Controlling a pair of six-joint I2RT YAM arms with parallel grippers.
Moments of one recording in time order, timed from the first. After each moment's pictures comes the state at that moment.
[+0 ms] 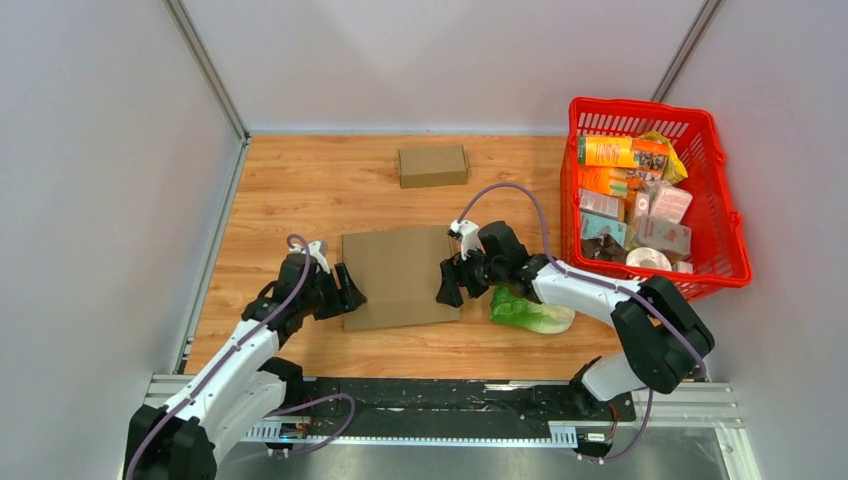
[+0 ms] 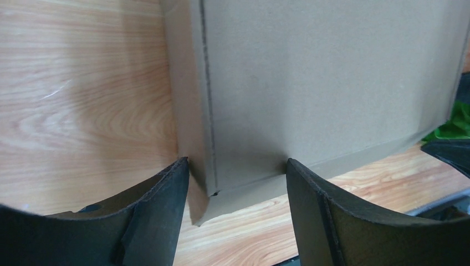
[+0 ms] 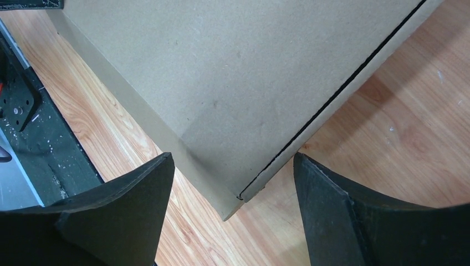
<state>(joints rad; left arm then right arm) -0.32 0.78 0.39 -0.42 0.15 -0.59 0.67 1.47 0.73 -0.02 -0.41 0.20</state>
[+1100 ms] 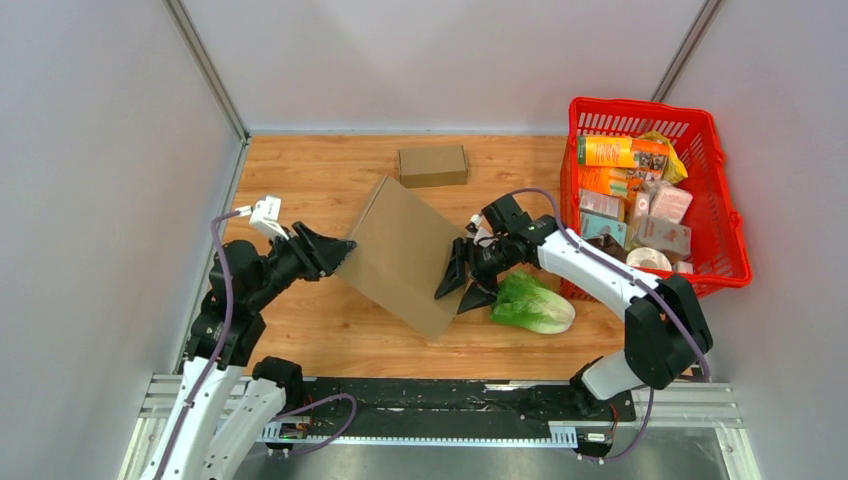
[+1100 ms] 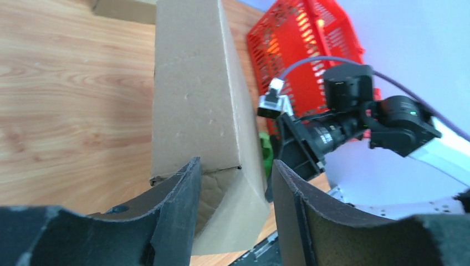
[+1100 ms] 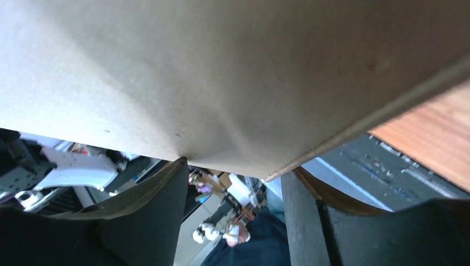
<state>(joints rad) -0.27 0.53 0.75 -0.38 0.39 -0.73 0.60 1.46 1.04 -0.70 -0.82 0.89</state>
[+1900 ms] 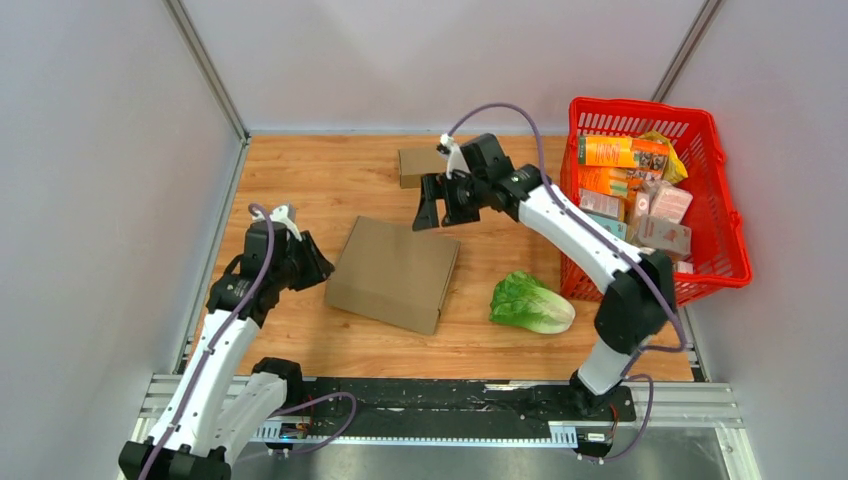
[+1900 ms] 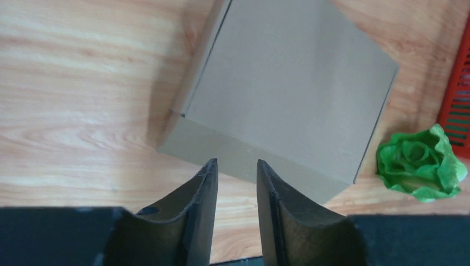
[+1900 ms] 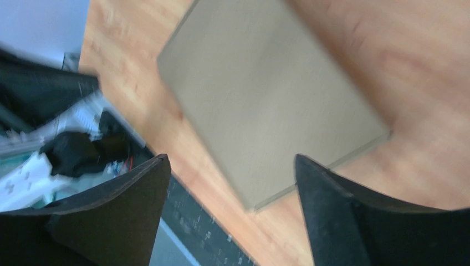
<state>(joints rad) -0.18 0.81 0.82 -0.74 0.08 -0.50 0.61 1.64 1.48 -0.66 -0.44 0.43</state>
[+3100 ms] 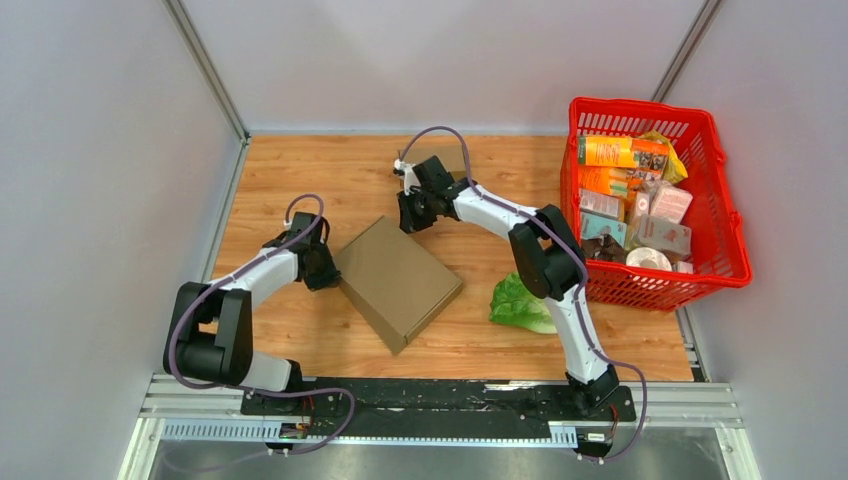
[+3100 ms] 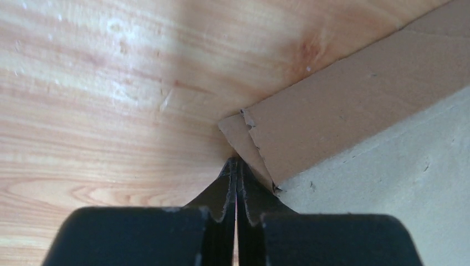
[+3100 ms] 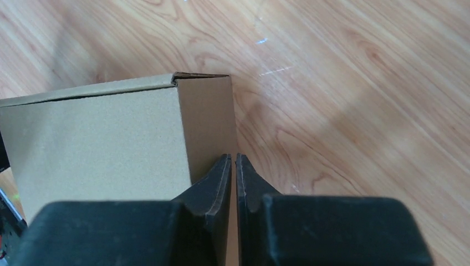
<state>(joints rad) -0.17 1.40 0.68 -0.42 0.01 -0.58 0.65 2.28 1.80 -0.38 -0.39 0.20</state>
